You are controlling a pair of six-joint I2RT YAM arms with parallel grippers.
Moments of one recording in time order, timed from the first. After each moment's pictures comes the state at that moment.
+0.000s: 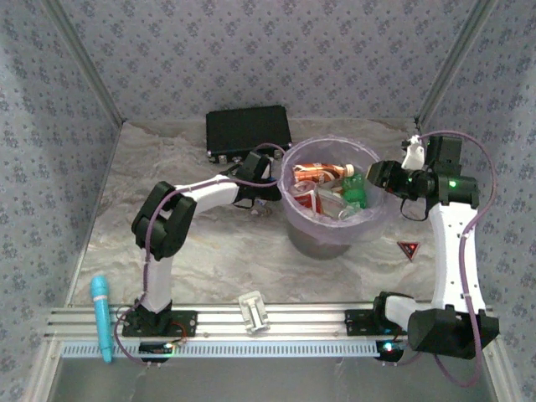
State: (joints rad) left arm -0.65 2.01 1.35 -0.23 0.02 -0.39; right arm -0.15 1.14 1.31 -1.02 -0.51 0.25
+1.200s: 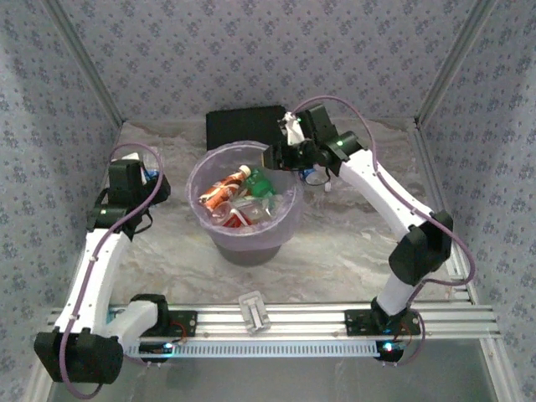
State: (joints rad) left arm -0.07 0.98 1.00 -0.72 -0.12 -0.39; right arm 0.56 1.70 1.71 -0.76 -0.41 0.43
